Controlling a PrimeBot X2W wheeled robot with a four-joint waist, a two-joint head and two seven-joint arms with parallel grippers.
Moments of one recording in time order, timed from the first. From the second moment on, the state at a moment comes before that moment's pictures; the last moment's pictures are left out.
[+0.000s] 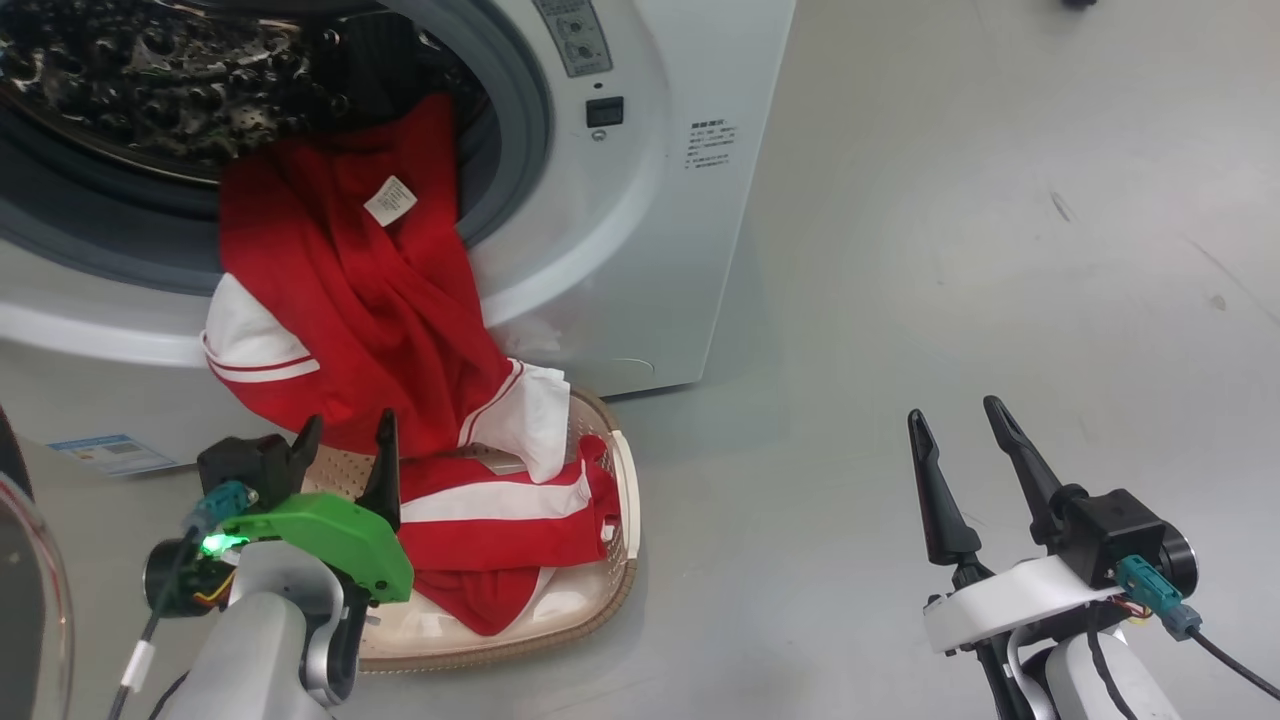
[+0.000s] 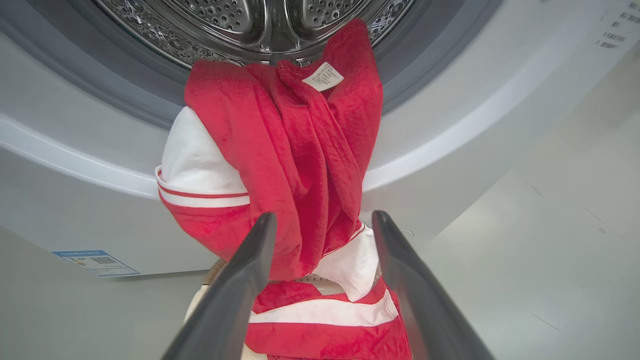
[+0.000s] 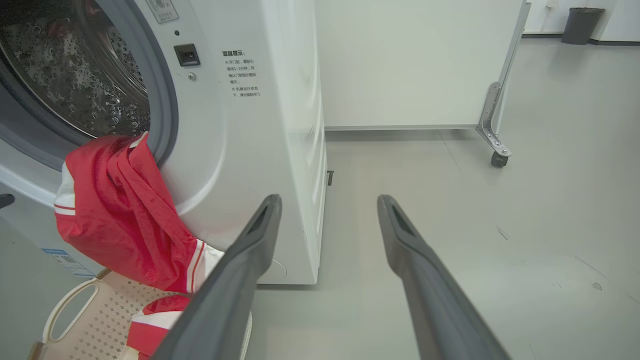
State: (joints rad) left arm -0.30 0.04 -0.19 0.49 -0.44 0.01 -0.09; right arm -0.03 -0.06 0.18 0.14 0.25 0.03 -0.25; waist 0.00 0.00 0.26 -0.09
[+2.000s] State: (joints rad) left arm -0.67 0.19 -0.07 0.89 -0.48 -0.01 -0.09; right arm -0.14 -0.04 0.18 0.15 0.30 0.04 -0.25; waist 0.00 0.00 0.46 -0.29
